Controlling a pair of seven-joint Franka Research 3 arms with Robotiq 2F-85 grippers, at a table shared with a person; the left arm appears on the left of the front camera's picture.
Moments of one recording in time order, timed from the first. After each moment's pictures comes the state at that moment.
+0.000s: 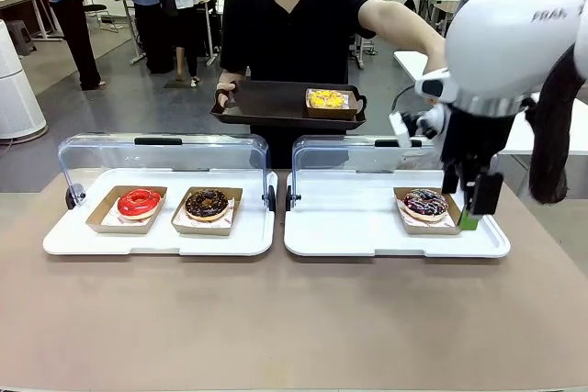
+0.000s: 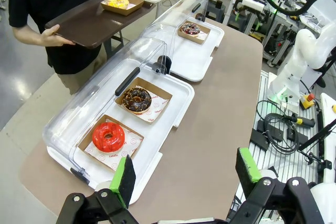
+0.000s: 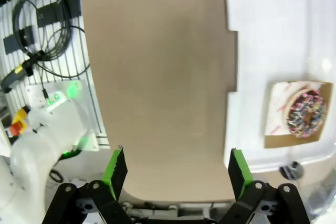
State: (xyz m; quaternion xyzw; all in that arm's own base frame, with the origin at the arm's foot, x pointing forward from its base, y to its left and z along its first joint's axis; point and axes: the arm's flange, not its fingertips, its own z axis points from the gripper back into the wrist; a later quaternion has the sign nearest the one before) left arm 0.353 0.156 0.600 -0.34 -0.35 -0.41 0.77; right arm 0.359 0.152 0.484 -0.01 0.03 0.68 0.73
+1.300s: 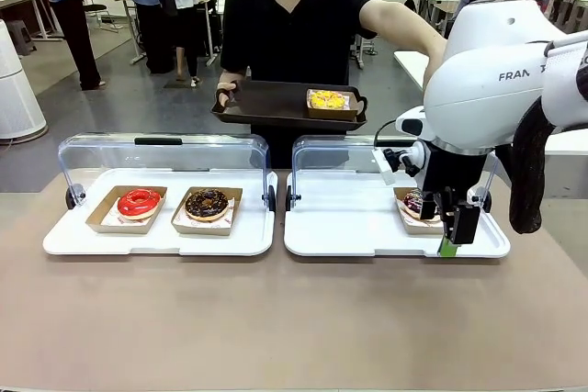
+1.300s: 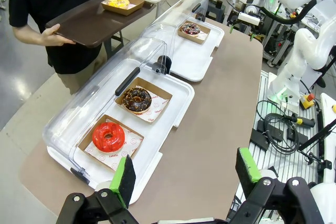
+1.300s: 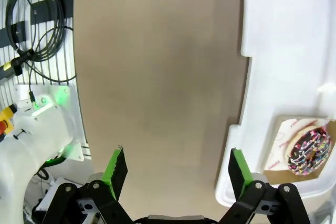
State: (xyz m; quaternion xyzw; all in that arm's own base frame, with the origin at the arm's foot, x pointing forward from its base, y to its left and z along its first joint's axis) left arm 0.353 0.156 0.600 -0.34 -0.35 -0.41 0.77; right arm 0.368 0.160 0.435 0.01 0.02 0.72 0.69
